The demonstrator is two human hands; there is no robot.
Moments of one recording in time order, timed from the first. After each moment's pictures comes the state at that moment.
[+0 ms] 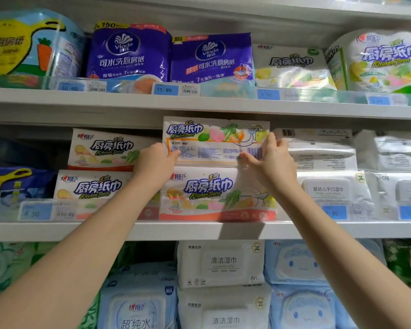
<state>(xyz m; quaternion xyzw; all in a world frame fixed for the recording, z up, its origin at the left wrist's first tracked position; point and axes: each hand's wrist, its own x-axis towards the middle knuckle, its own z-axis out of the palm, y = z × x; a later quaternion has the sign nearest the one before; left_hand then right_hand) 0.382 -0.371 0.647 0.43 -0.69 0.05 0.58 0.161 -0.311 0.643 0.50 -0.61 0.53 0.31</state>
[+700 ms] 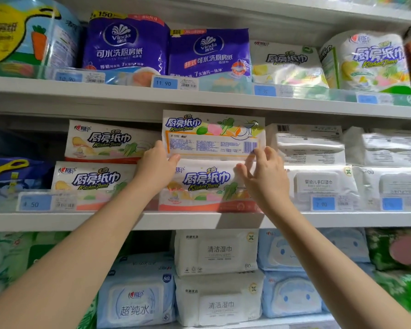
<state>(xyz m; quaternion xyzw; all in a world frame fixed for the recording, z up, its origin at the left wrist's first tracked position) 0.382 -0.372 0.630 0.40 -0.72 0.03 0.56 0.172 -0.309 0.599 0.51 -0.59 0.52 0.36</state>
